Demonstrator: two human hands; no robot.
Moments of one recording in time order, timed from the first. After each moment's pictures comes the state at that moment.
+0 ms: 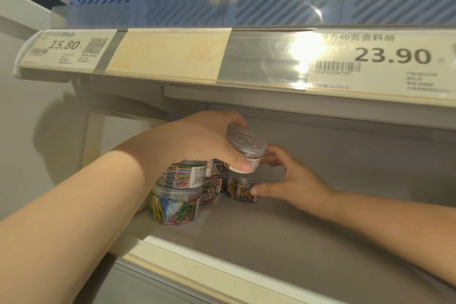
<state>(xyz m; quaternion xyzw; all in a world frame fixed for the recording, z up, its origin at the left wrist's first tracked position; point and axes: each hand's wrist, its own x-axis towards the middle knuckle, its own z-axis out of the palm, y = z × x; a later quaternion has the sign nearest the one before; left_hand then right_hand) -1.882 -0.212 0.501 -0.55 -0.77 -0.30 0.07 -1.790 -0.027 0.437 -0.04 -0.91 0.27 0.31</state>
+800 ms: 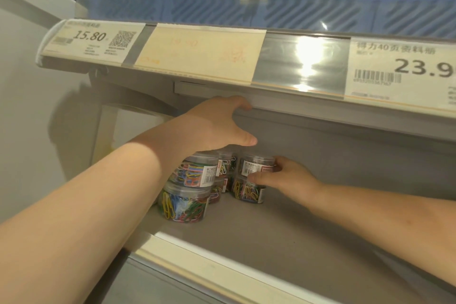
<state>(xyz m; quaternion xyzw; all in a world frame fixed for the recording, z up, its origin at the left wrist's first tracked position) -1.887 -0.212 0.505 -0.51 -0.76 -0.39 0.11 -1.812 -0.037 0.445 -0.16 -0.88 0.34 0.29</state>
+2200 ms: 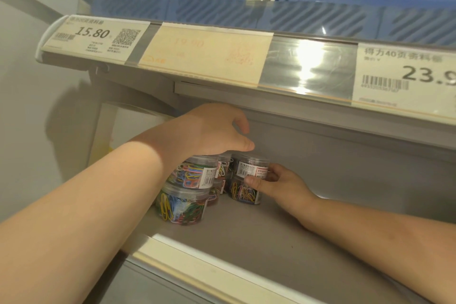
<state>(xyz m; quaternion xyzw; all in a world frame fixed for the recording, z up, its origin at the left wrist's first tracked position) -1.882 -0.217 0.505 -0.50 -0.79 -0.32 0.12 -1.823 -0.026 0.422 -0.11 -0.83 0.44 0.32</state>
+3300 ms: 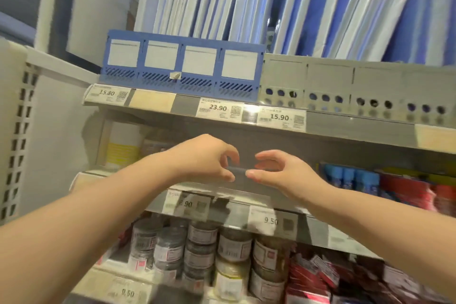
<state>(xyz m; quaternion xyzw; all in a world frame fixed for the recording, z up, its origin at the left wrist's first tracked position) -1.687 -0.278 0.482 -0.62 -0.75 -0.16 0.16 -1.543 -0.161 0.460 -0.19 -0.87 0.31 0.35</state>
